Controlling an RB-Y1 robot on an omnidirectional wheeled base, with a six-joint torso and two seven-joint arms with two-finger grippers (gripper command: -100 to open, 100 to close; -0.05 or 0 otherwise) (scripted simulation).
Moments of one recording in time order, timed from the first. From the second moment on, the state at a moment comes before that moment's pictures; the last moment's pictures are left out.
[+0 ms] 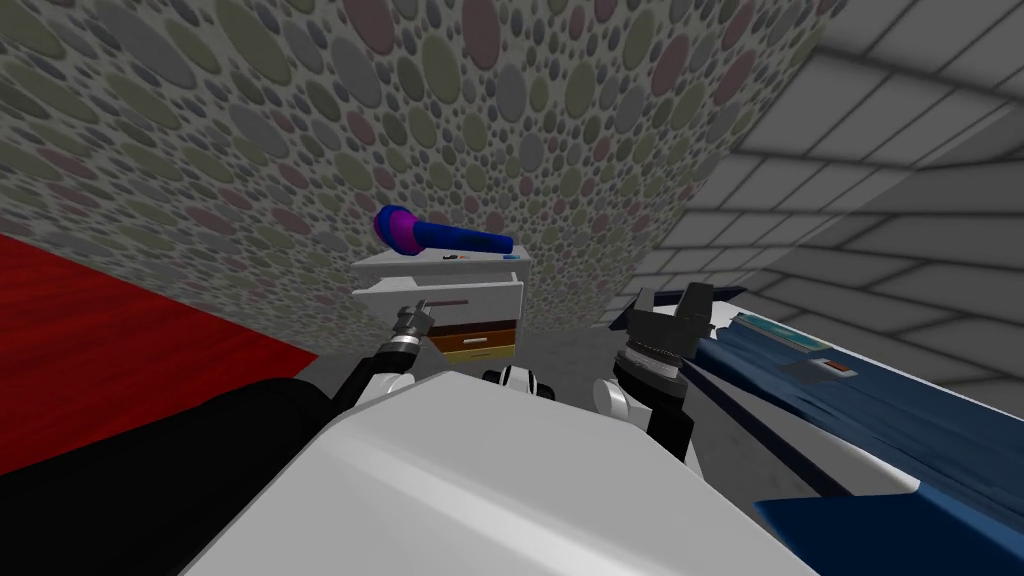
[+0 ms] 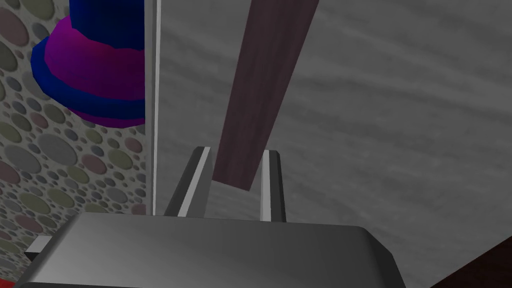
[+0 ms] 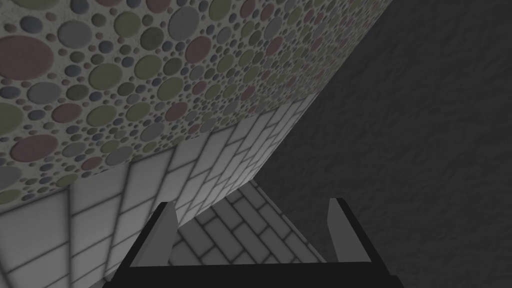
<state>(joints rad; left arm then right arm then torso) 0.82 0.06 0.25 -2.42 0.46 0.01 0.09 0.47 0.05 0.03 -2.36 0.01 -0.55 0.12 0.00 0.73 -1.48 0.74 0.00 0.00</state>
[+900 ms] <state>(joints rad) 0.98 0.12 0.37 -2.55 0.59 0.01 0.14 0.47 0.05 0.03 -2.36 0.01 -0.55 0.12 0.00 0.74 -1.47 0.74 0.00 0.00</state>
